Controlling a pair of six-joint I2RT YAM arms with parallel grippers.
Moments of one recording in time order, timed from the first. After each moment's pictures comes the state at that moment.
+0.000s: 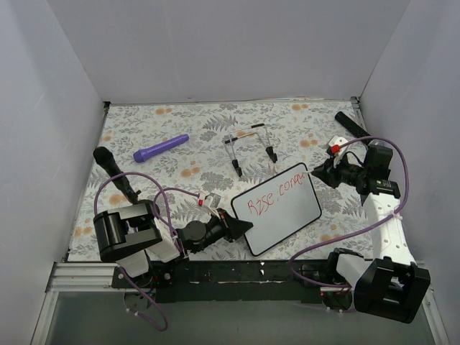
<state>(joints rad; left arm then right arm) -1.19 1.62 0.18 1.39 -0.18 -0.89 -0.19 1.02 0.77 -0.46 -0.94 -0.68</state>
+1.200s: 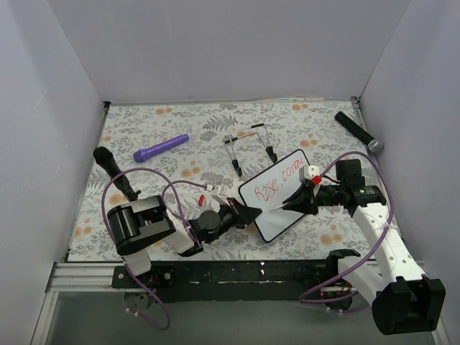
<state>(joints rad) -1.14 1.73 0.35 1.34 -0.26 -0.99 0.12 0.93 0.73 -0.80 -1.24 -0.92</state>
